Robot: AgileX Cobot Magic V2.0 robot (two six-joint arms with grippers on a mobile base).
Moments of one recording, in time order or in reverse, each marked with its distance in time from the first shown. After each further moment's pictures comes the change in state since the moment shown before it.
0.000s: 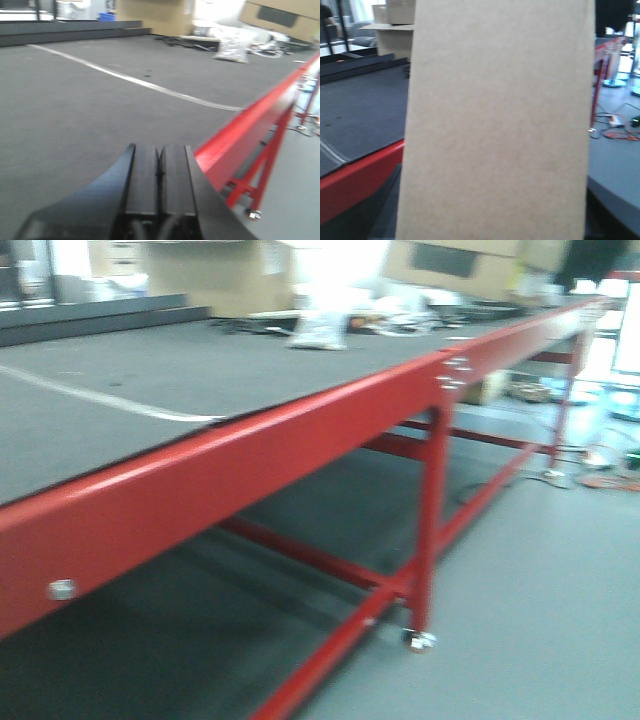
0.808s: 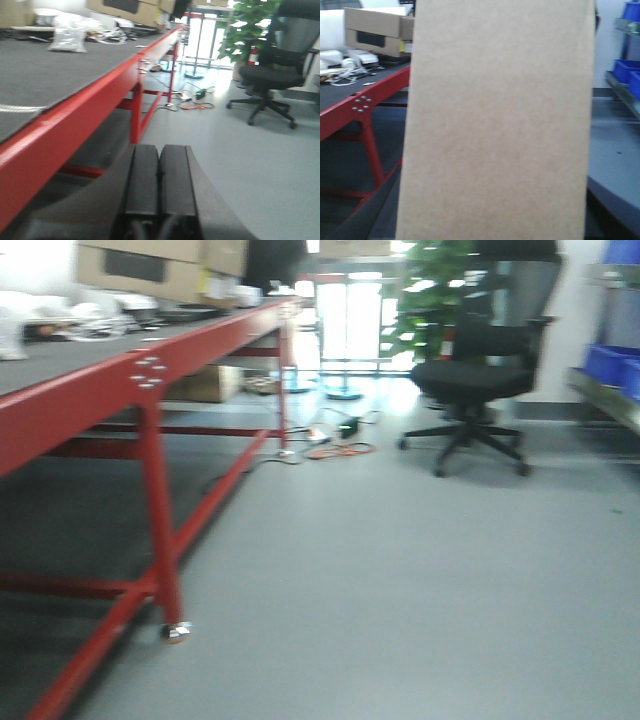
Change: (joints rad) left arm 0.002 0.000 0.000 0.000 0.000 0.000; right arm 0.000 0.000 0.000 0.000 0.000 0.000
